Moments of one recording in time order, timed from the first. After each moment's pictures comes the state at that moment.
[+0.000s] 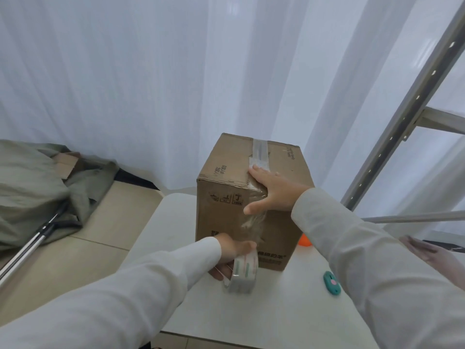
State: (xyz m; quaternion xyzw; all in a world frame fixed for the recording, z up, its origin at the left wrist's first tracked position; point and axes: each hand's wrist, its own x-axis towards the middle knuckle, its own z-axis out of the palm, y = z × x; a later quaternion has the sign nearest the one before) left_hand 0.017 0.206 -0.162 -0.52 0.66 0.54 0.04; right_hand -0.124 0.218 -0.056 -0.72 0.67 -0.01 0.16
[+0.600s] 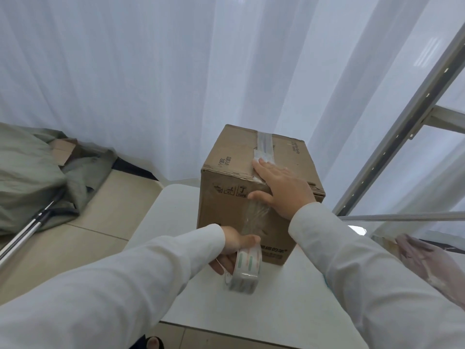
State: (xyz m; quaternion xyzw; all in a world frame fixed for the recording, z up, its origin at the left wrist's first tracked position) left_hand 0.018 0.203 -0.158 -0.49 0.67 0.55 0.09; right_hand -0.125 0.218 -0.092 -0.73 0.68 -0.04 -0.09
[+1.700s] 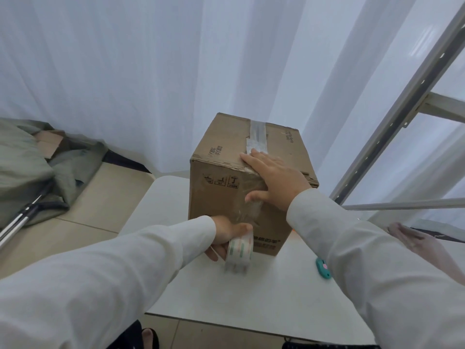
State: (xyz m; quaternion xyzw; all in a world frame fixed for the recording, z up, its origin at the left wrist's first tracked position) left_hand 0.010 0.197 -0.166 -0.48 0.68 0.54 0.07; right_hand -0.131 0.222 -0.089 -0.75 0.66 -0.01 -0.05
